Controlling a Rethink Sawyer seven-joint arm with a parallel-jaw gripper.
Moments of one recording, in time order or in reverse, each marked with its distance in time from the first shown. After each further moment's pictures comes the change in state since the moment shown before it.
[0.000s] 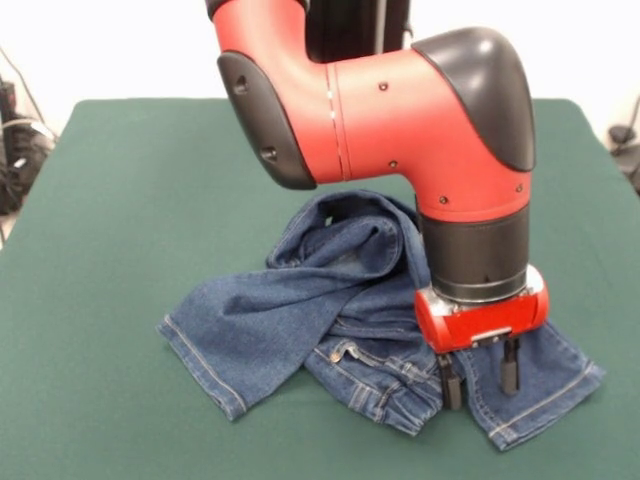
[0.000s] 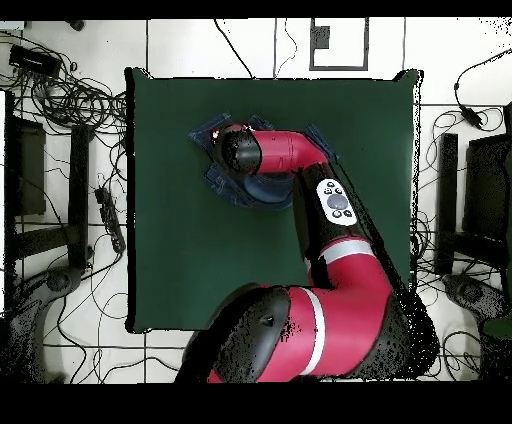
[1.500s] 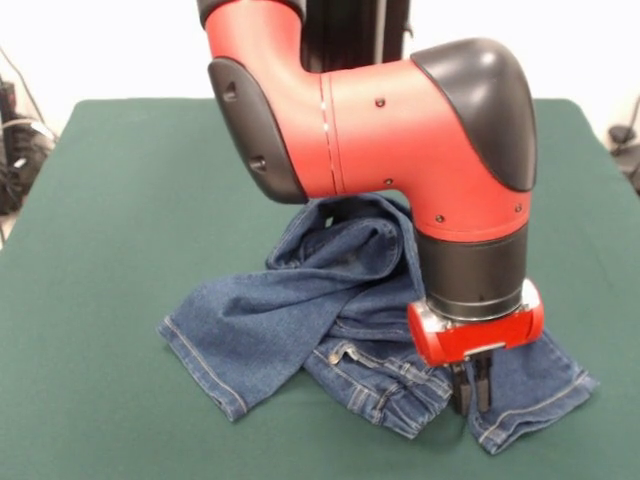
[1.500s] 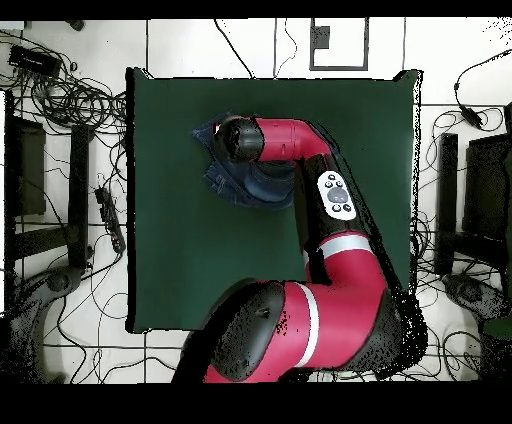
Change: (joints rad) arm 0.008 0.031 0.005 -0.103 -0.006 0.126 0.000
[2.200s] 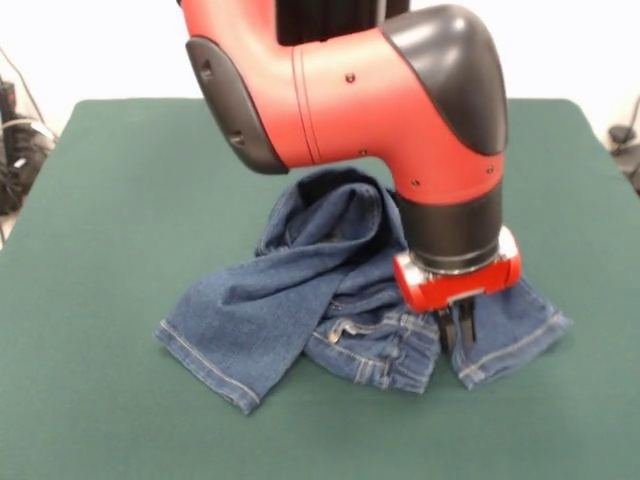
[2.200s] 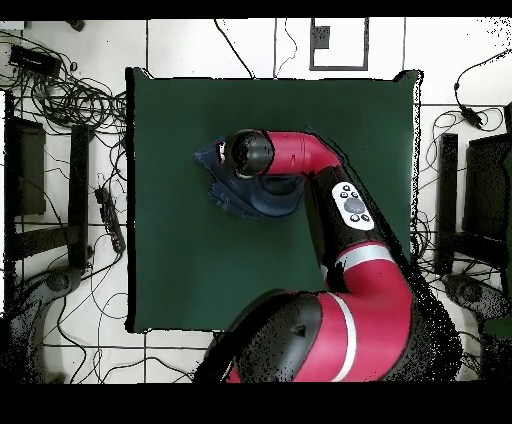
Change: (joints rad) arm -0.077 -0.076 0.048 0.179 0.003 0.080 0.000
